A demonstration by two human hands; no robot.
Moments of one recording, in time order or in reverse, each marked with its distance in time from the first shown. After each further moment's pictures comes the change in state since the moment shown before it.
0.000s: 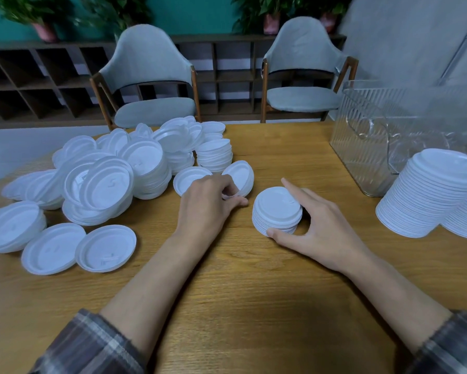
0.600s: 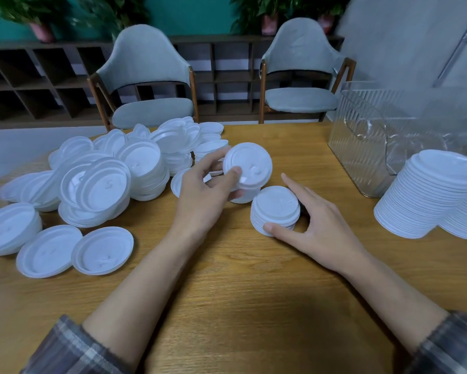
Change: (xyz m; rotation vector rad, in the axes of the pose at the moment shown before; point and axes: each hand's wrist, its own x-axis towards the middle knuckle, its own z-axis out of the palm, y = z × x) left_hand -0.001 0.029 -0.019 -0.917 0.015 -0.256; right_hand 0.001 -0.002 0.002 0.090 0.048 -0.015
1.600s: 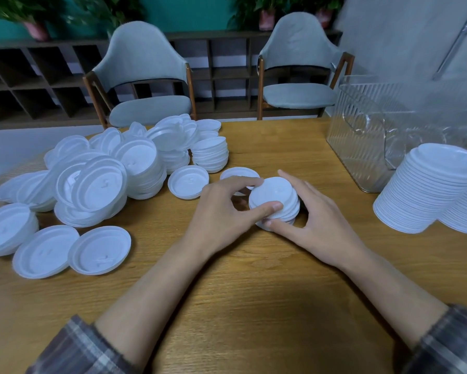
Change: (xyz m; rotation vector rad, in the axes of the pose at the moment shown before) left_hand -0.012 -0.022 0.011 0.565 -0.164 0.243; right_hand 0.001 -0.001 -0.002 0.006 -0.006 -0.006
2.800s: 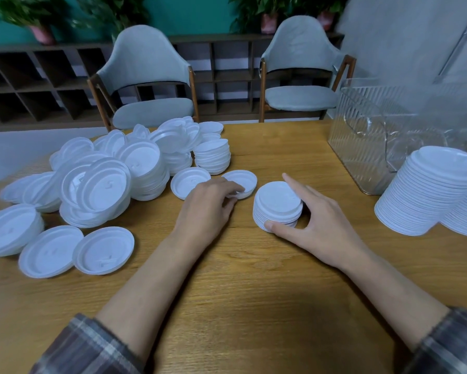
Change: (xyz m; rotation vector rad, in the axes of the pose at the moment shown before) left_hand 0.015 -0.040 -0.013 0.443 -0.006 0.146; right_hand 0.000 0.000 -0.001 -0.058 0.010 0.062
